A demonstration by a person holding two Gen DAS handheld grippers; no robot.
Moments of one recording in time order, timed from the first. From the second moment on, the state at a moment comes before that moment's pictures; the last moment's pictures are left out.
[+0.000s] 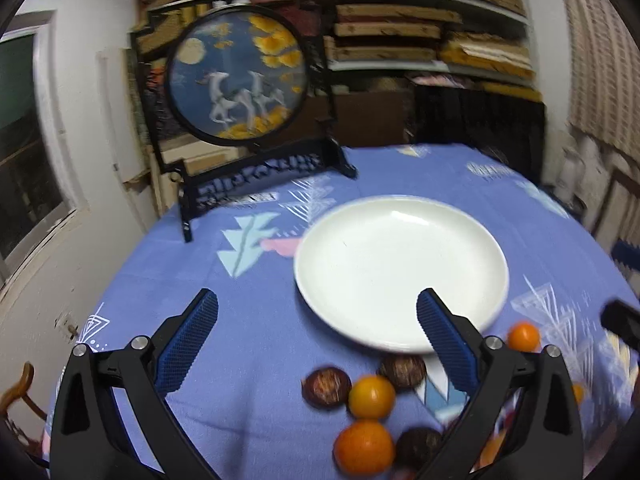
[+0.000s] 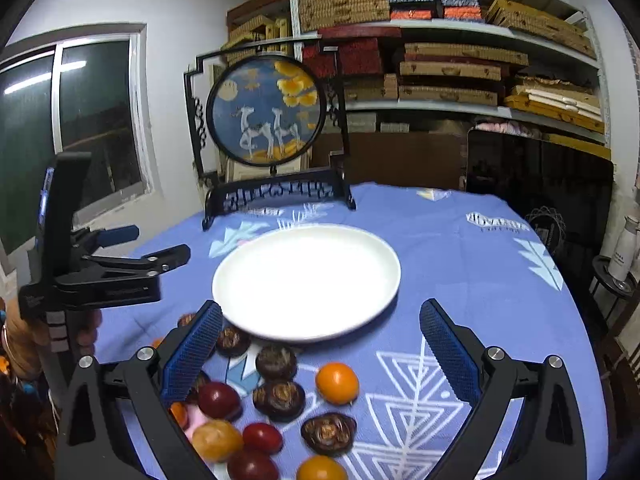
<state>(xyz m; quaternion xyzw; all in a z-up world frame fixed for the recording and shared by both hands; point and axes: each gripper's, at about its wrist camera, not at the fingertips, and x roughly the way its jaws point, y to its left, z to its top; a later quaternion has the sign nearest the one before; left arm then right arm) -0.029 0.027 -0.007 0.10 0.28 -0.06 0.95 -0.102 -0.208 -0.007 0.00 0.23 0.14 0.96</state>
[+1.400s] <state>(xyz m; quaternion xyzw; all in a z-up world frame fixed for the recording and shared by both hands) -0.108 0.035 -0.063 0.13 0.39 -0.24 0.88 -0.148 -0.156 -0.054 -0.03 0.42 0.31 0.85</state>
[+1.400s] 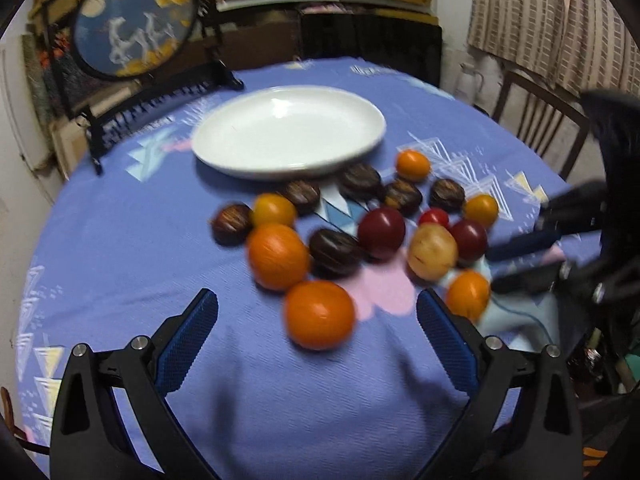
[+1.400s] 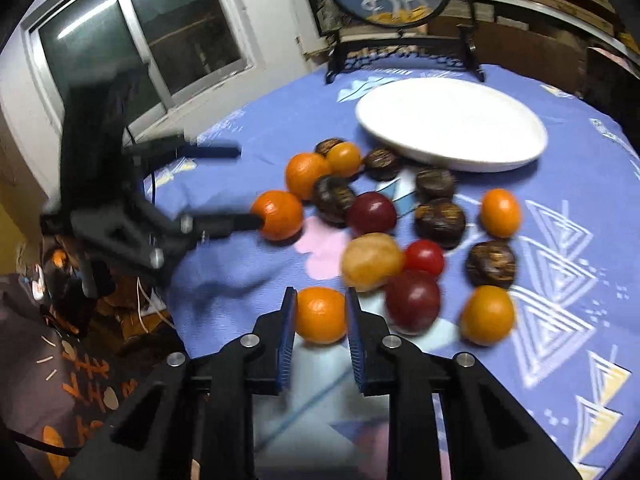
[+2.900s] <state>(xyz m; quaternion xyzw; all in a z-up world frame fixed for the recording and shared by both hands) -0.065 0.028 -0.042 0.11 0.39 -0.23 0.89 -0.110 -0.159 -0.020 -0.04 0.38 0.29 0.88</state>
